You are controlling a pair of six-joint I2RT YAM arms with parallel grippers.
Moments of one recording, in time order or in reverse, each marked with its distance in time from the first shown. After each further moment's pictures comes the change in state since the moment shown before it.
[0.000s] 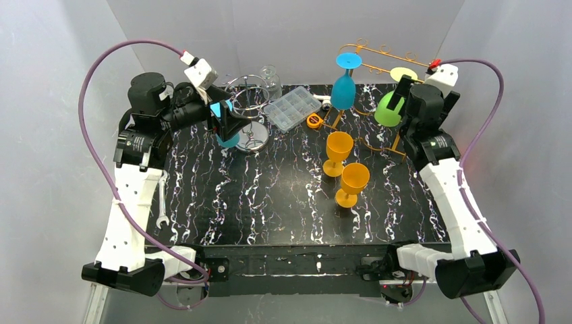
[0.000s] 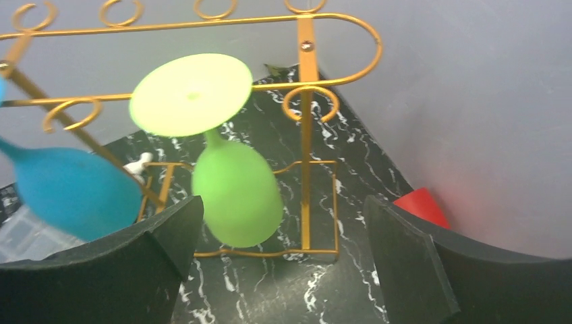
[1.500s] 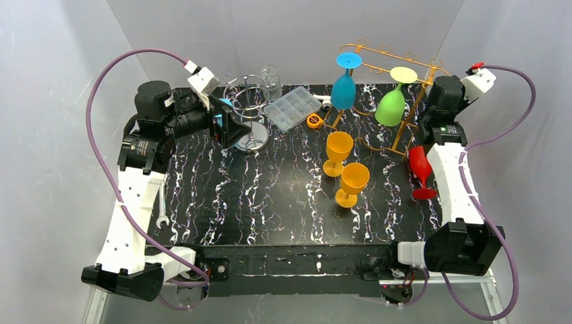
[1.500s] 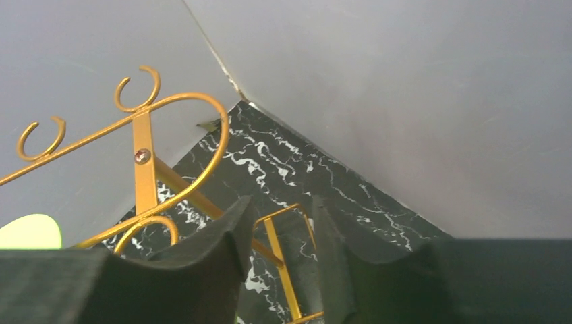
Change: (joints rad) left arm 0.000 -0.036 -0.094 -0.016 -0.022 -0.063; right arm -0.295 0.161 0.005 0.129 0.045 0.205
